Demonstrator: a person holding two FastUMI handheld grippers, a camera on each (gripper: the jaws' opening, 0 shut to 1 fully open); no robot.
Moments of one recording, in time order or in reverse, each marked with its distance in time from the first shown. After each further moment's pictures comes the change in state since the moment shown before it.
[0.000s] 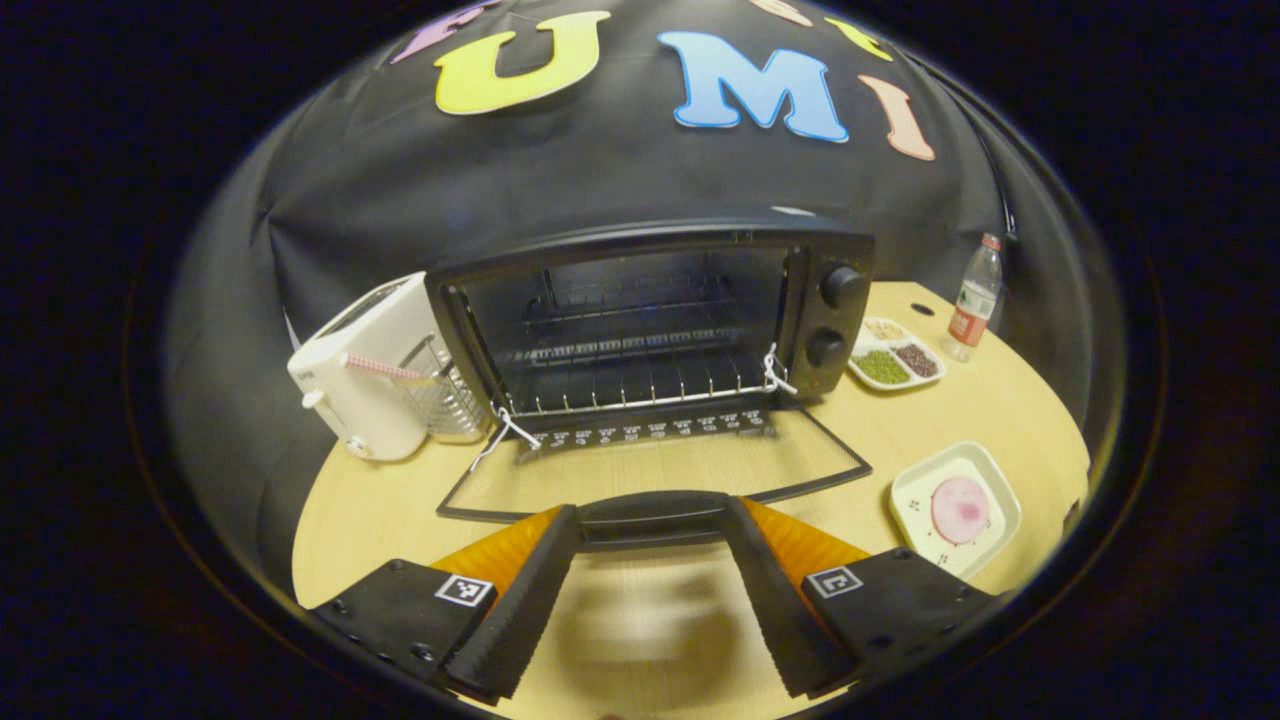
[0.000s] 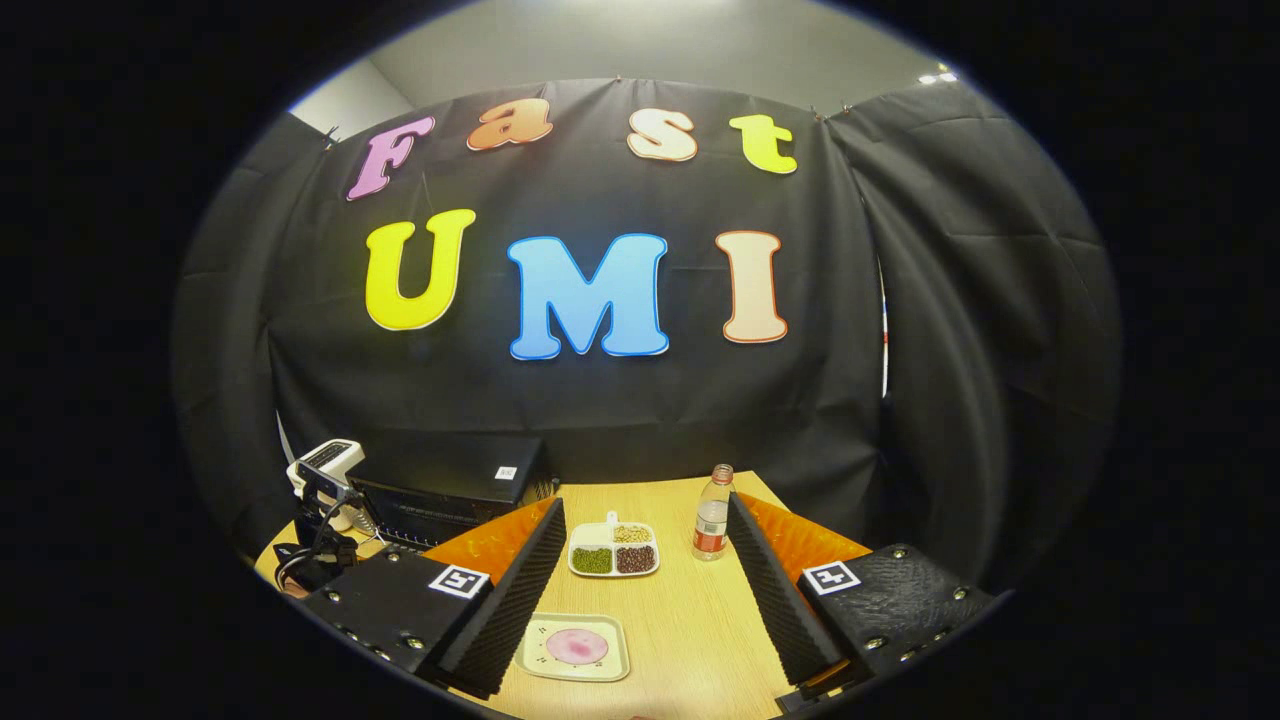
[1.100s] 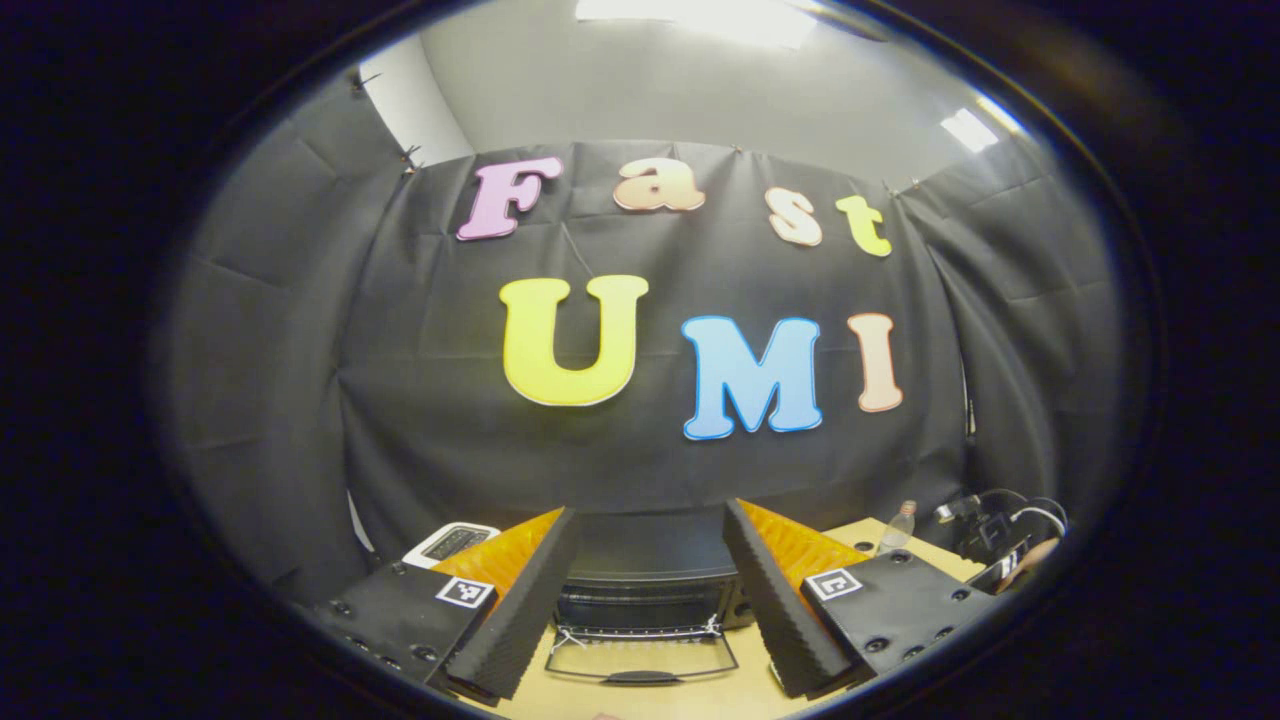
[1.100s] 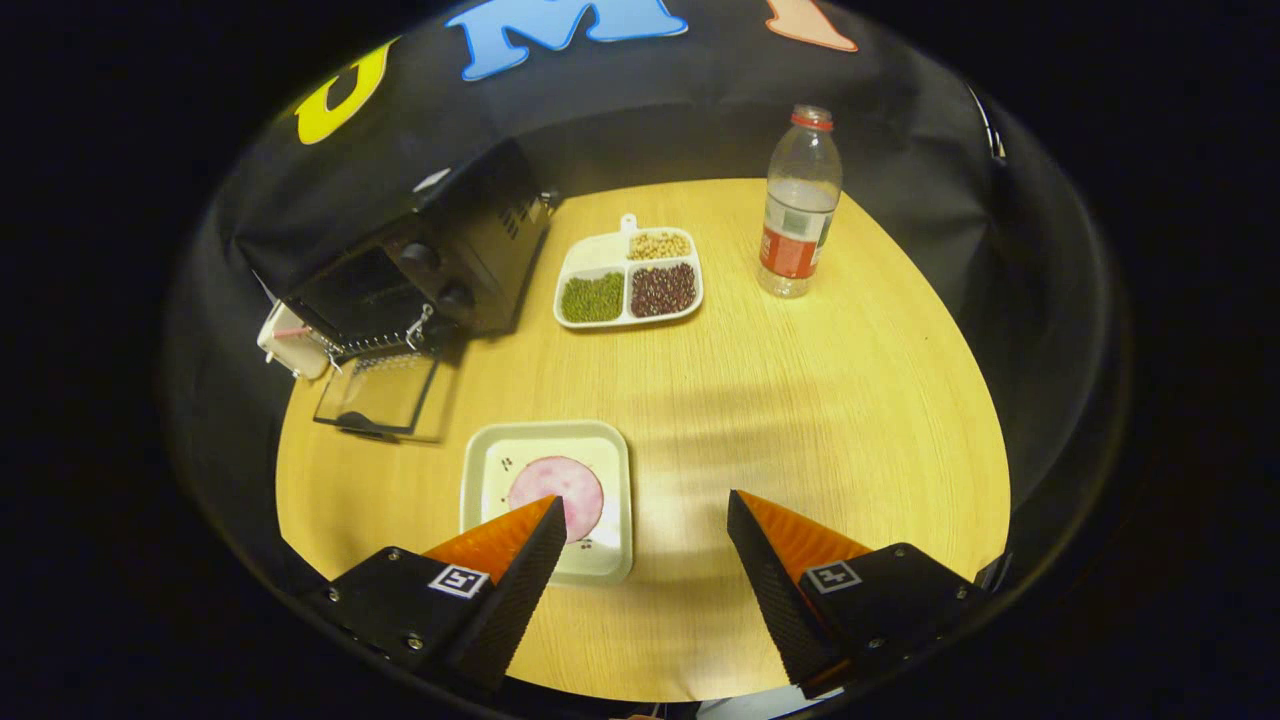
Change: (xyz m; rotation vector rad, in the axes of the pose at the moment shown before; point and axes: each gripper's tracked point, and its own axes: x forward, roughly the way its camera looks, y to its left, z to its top) left arm -0.280 0.034 0.229 -0.098 -0.709 0.045; right arm 0.086 -0.001 -0.264 0.029 0.890 0.157
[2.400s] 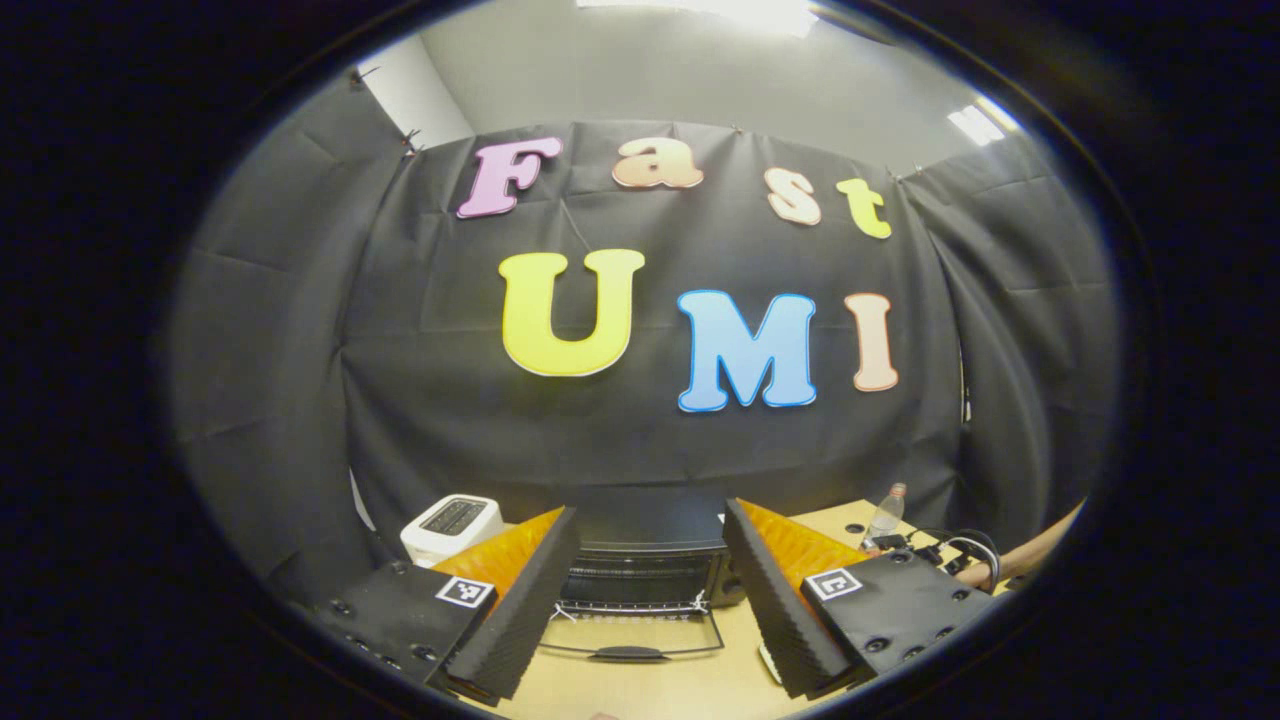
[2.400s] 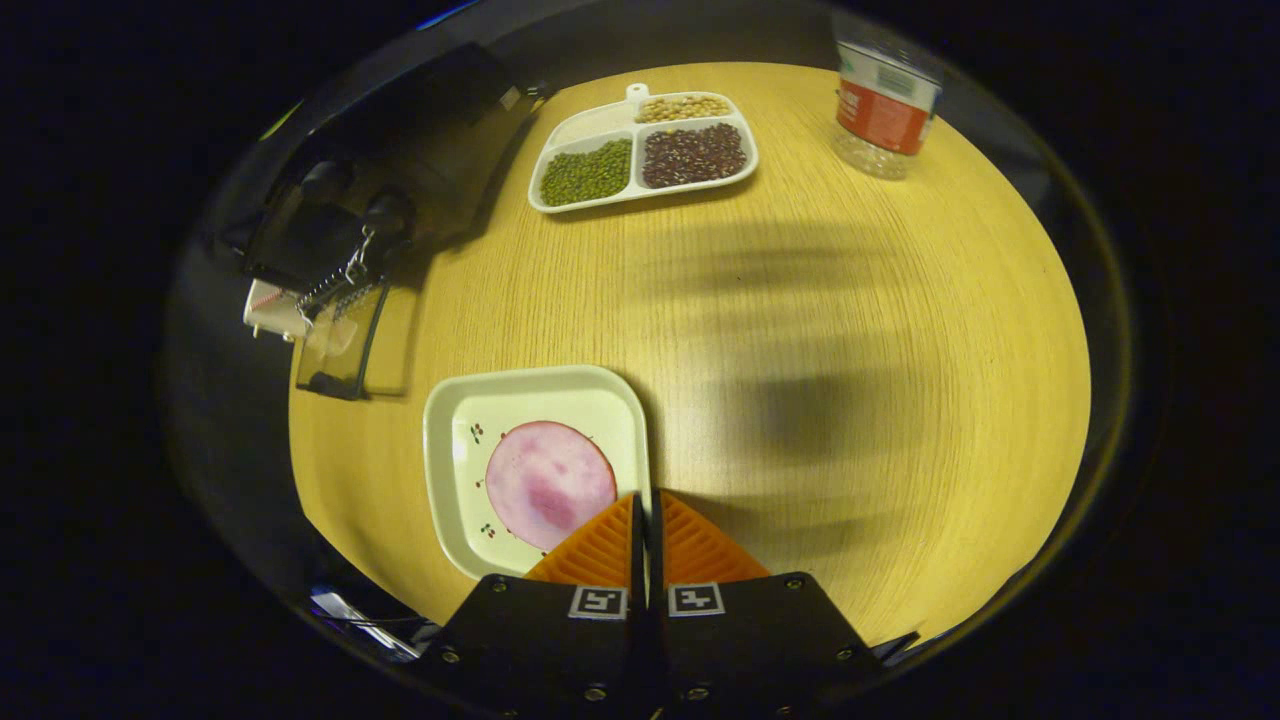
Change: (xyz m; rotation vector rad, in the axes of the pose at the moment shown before) left arm -0.014 -0.033 -0.010 -0.012 0.071 -0.019; right arm 0.082 -0.009 -0.031 0.127 0.328 0.199
